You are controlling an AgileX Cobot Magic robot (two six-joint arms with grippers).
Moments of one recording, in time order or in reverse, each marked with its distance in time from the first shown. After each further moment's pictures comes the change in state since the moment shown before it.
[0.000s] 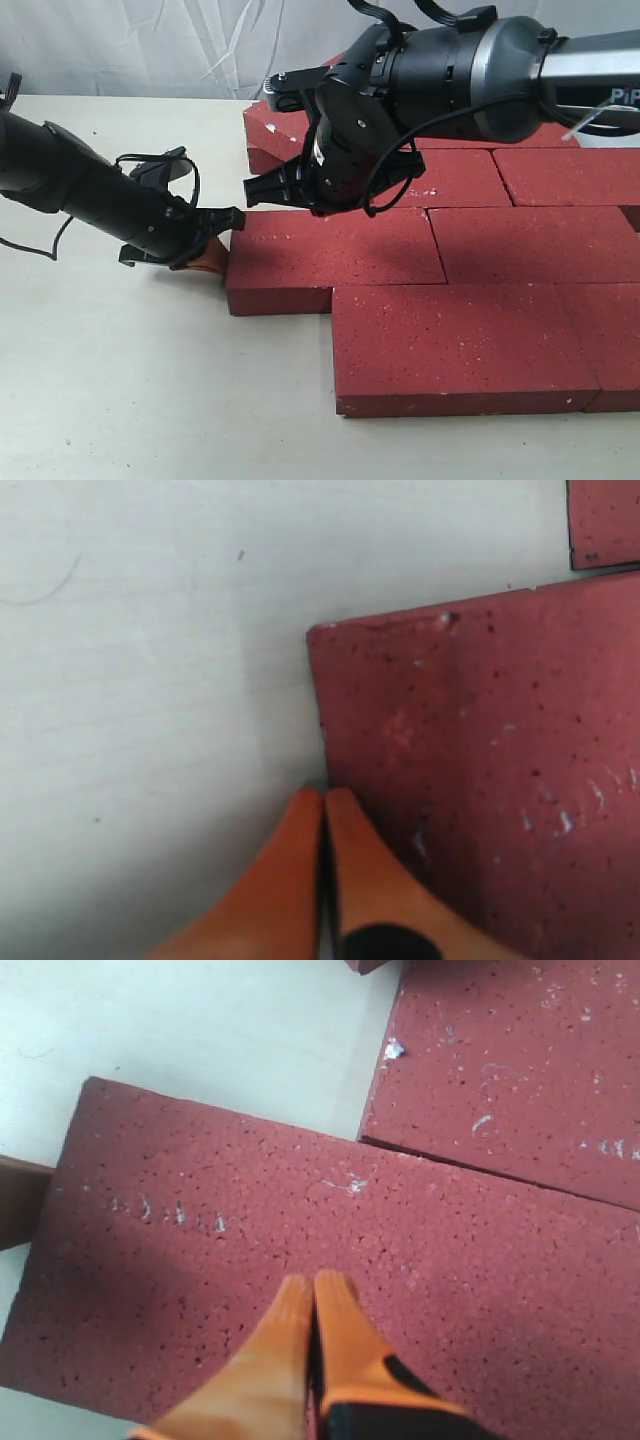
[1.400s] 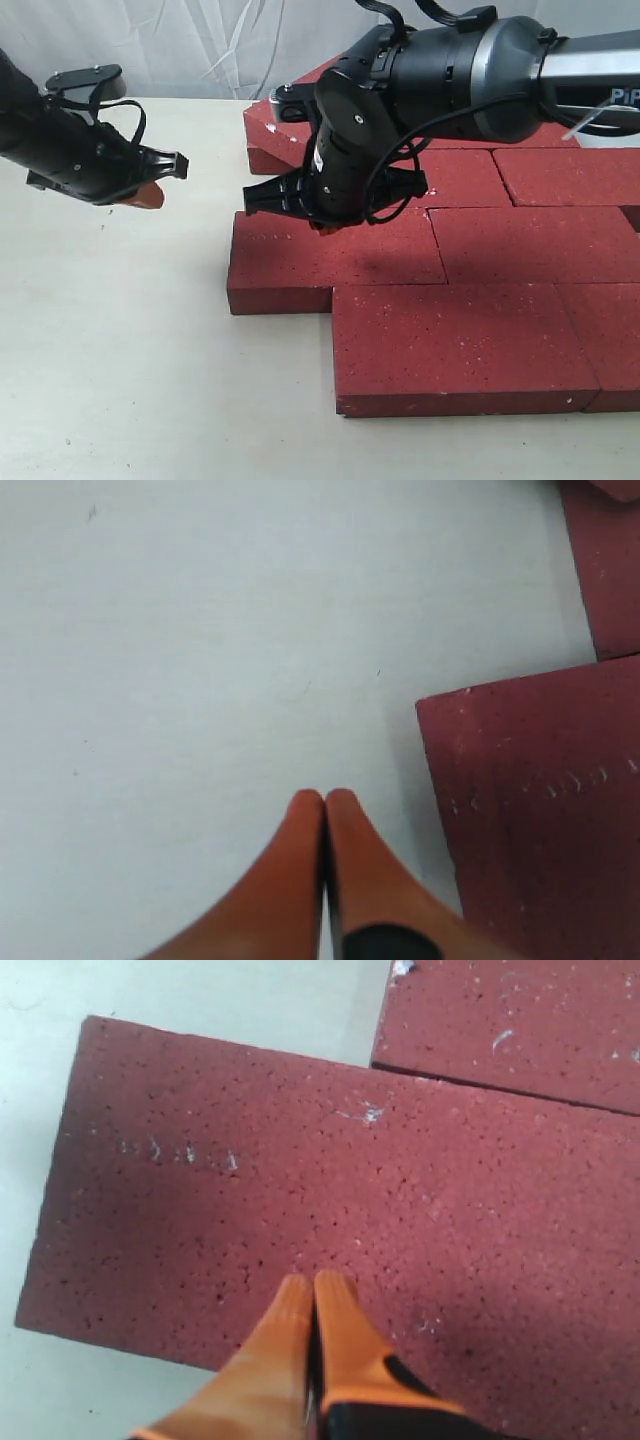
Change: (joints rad) left arm 0.036 -0.314 0.000 0.630 -0.073 -0.470; right arm 0.000 0.000 0.000 0.099 0.061 0.000
